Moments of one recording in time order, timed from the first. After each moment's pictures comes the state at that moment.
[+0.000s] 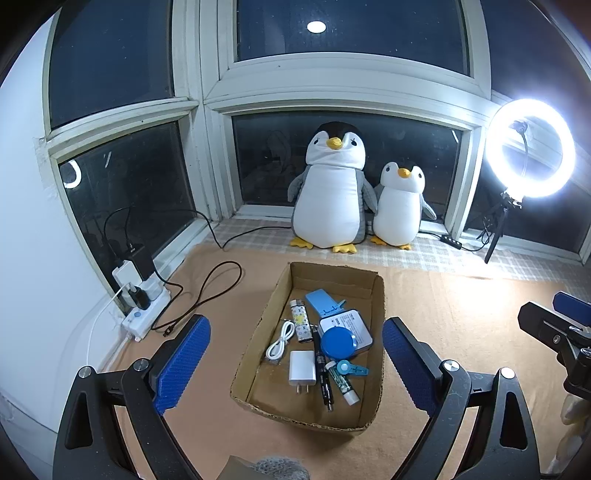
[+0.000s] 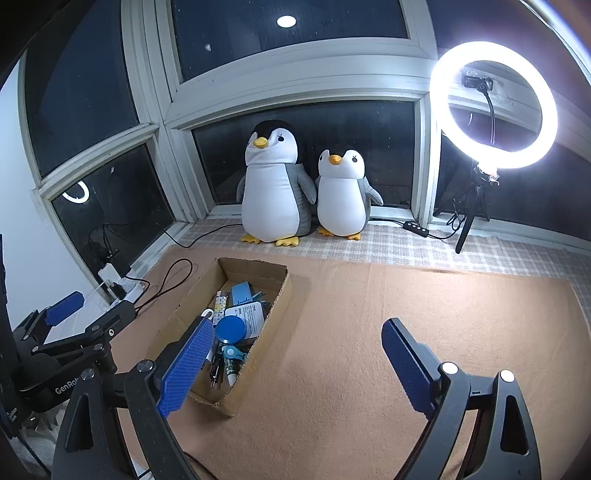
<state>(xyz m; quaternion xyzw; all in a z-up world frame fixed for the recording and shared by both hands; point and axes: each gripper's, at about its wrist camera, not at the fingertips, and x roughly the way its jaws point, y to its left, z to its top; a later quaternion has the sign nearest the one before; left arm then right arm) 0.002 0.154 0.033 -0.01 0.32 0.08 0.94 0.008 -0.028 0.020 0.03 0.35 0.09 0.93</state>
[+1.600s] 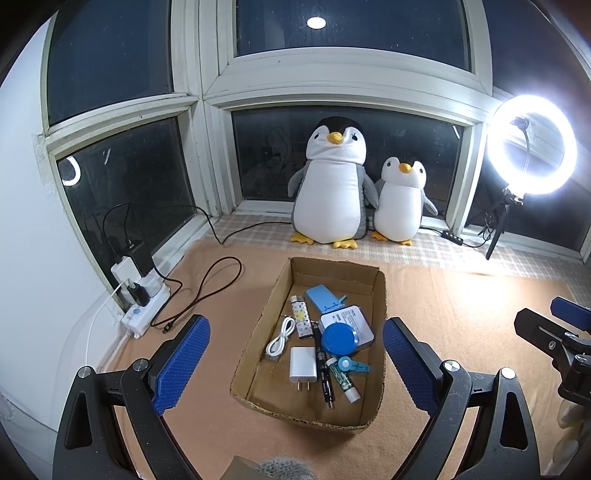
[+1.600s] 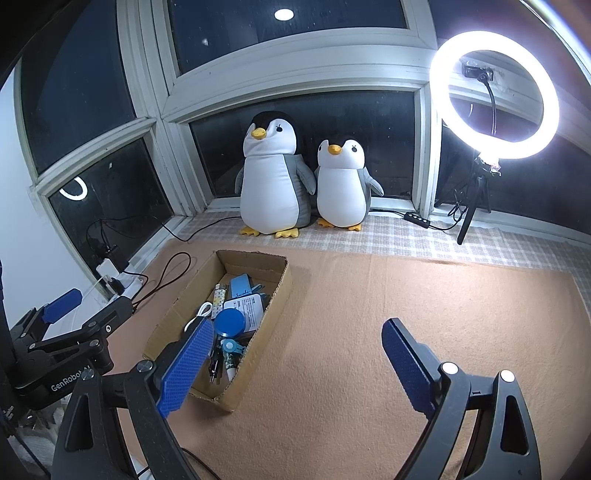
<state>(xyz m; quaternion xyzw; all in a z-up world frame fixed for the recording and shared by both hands) 0.003 0.154 0.029 -0.01 0.33 0.08 0.94 0.010 -0.027 0.013 0.03 0.36 0.09 0.93</state>
